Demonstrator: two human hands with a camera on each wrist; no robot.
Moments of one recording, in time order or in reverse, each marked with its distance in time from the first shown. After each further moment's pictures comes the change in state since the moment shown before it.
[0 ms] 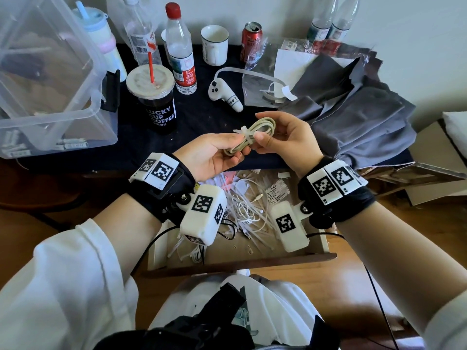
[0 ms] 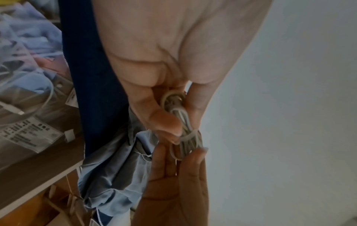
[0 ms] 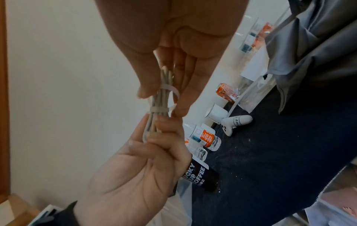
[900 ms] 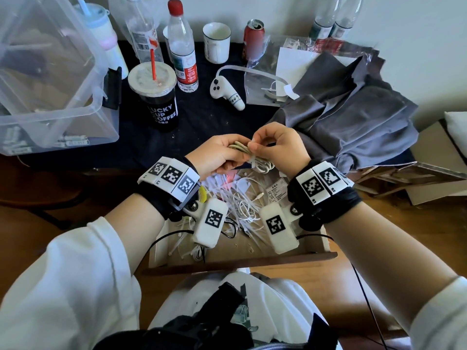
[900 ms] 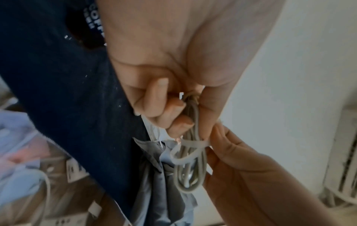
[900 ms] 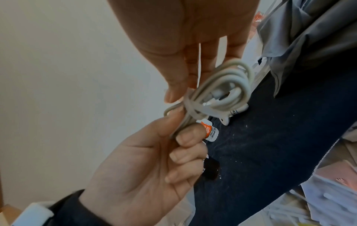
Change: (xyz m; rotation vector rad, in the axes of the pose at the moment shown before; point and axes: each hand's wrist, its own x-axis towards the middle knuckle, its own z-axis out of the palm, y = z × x) left_hand 0.010 -0.013 -0.006 0.472 0.034 0.117; right_hand 0.005 0.013 0.014 -0.324 0.048 0.003
